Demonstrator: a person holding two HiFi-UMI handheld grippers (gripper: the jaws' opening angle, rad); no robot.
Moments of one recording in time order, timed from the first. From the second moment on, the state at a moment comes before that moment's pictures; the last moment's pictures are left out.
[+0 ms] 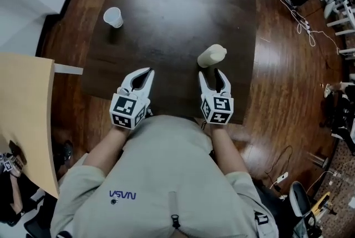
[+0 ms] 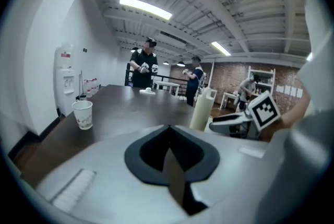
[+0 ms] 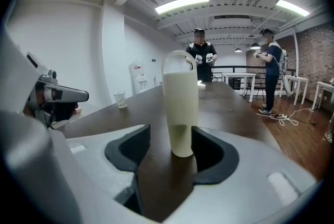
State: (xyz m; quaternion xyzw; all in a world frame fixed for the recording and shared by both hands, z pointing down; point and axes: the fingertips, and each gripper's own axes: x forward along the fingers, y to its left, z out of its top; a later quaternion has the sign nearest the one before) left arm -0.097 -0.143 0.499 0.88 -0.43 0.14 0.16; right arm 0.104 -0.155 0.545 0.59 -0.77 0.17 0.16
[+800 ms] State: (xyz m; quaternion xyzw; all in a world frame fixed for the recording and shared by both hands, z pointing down) left arm -0.130 -0.114 0.498 0.84 -0.46 0.22 0.18; right arm 0.071 -0.226 0.584 0.52 -0.83 0.14 0.16
